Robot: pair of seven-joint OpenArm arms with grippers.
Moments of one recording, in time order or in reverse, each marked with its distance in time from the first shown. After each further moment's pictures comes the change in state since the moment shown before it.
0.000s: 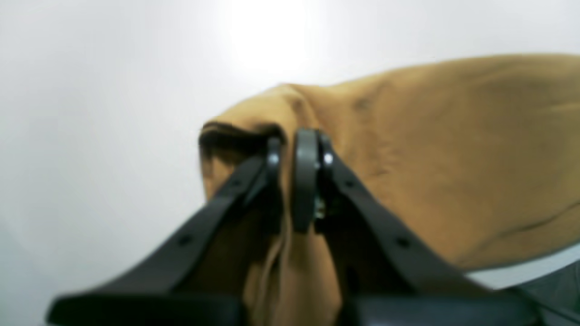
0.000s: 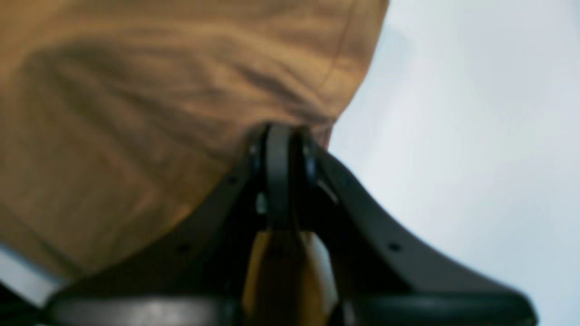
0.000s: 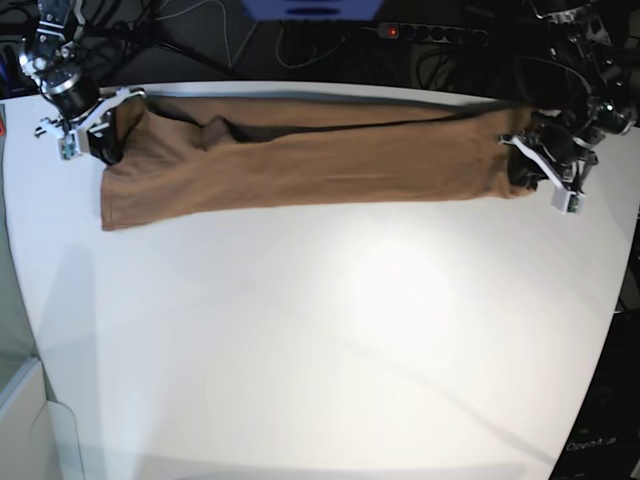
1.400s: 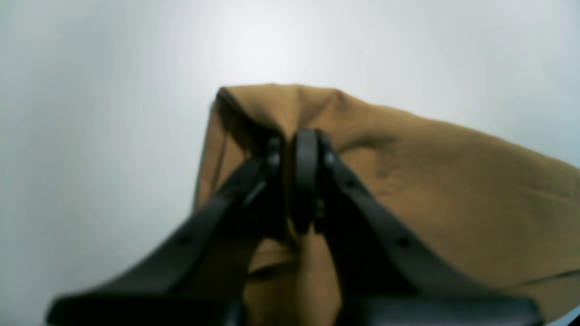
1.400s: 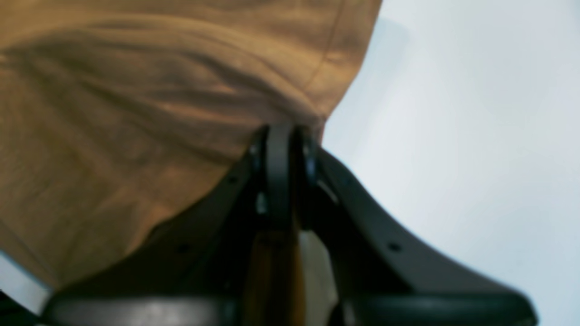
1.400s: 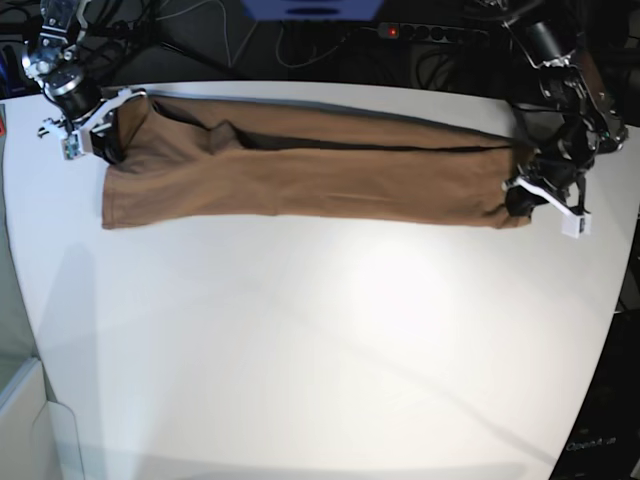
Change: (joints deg) left arm -13.1 3.5 -8.6 -18.5 -1.0 -0.1 -1.5; right arm 1.4 0.0 0.1 -3.2 -2.9 0.0 1.9
